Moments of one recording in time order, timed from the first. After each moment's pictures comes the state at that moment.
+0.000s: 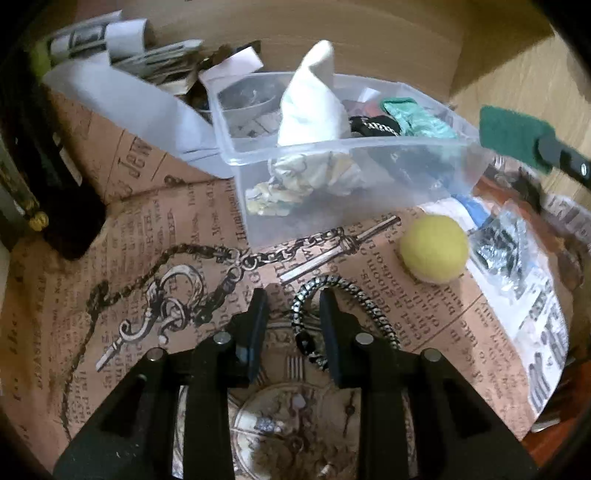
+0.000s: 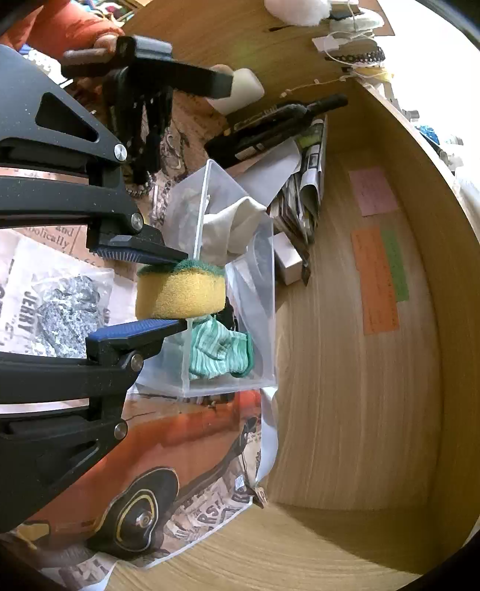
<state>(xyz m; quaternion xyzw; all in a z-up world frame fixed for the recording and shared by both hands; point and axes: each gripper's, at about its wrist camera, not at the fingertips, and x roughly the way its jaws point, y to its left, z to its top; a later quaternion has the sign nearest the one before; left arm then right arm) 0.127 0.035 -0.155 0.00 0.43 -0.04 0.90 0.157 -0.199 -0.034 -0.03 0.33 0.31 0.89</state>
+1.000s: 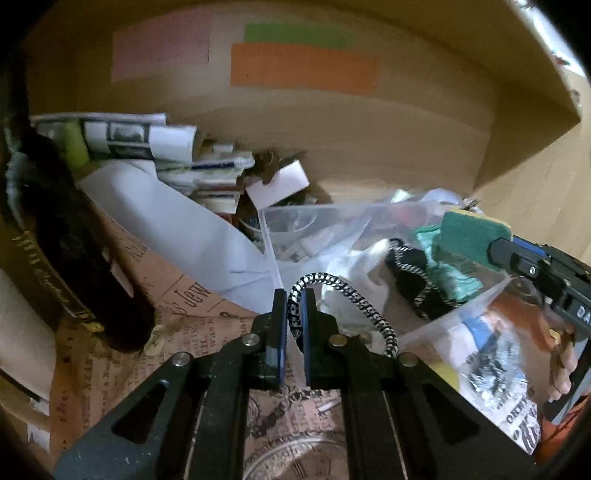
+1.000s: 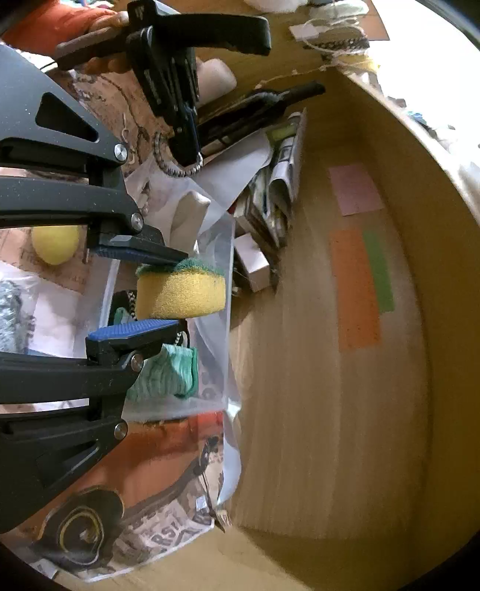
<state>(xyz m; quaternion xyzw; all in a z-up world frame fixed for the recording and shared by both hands) 0.172 0.074 -0.080 -0.04 0.34 0.01 0.94 0.206 -0.161 -0.030 -0.03 0.32 0.32 0.89</state>
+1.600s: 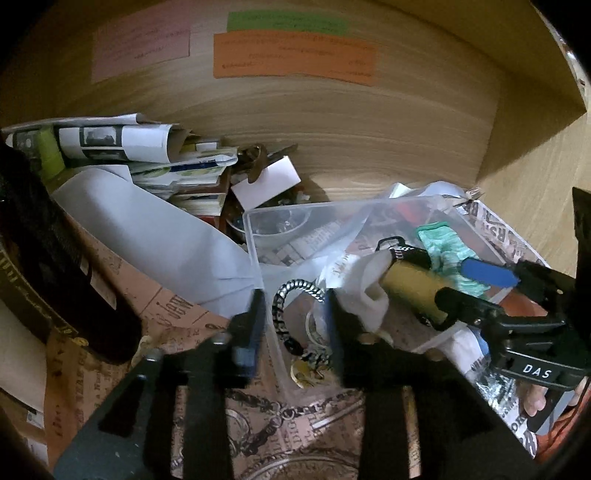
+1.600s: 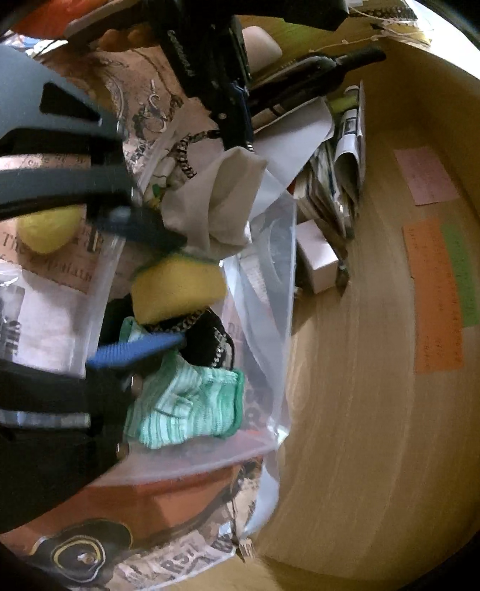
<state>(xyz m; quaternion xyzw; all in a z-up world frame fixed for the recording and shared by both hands) 0.183 0.064 -0.081 -0.03 0.34 0.01 0.94 0.229 -0.133 -0.074 -0.08 0.39 0.31 0.86</state>
